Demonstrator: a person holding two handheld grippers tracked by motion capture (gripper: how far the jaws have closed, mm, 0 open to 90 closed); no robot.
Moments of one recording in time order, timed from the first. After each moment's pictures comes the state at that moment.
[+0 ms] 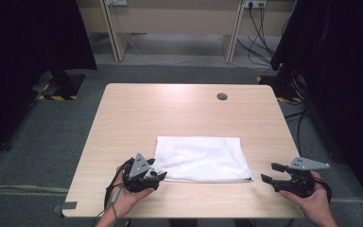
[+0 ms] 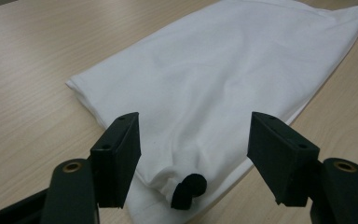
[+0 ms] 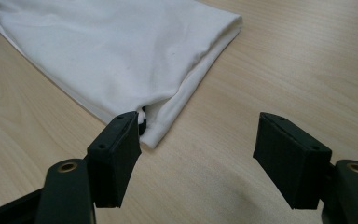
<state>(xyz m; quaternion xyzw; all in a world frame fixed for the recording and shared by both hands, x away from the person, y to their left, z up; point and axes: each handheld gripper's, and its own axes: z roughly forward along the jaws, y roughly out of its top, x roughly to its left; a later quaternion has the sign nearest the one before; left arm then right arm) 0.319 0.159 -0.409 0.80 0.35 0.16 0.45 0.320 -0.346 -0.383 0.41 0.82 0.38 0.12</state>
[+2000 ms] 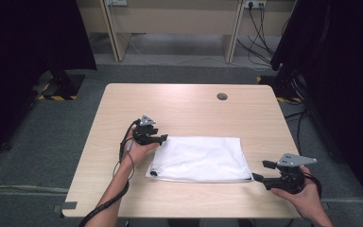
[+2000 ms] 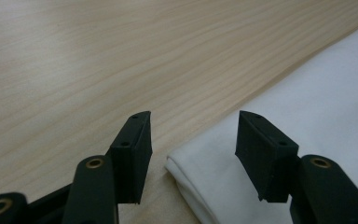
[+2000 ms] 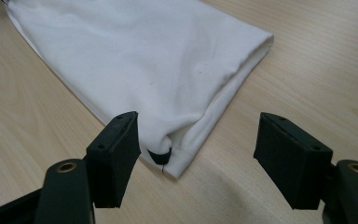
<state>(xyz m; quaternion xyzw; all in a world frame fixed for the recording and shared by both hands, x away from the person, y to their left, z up) 0.466 0.152 -0.428 0.79 0.44 0.11 0.41 0.330 -0.321 -0.376 0.38 0.84 0.38 0.11</state>
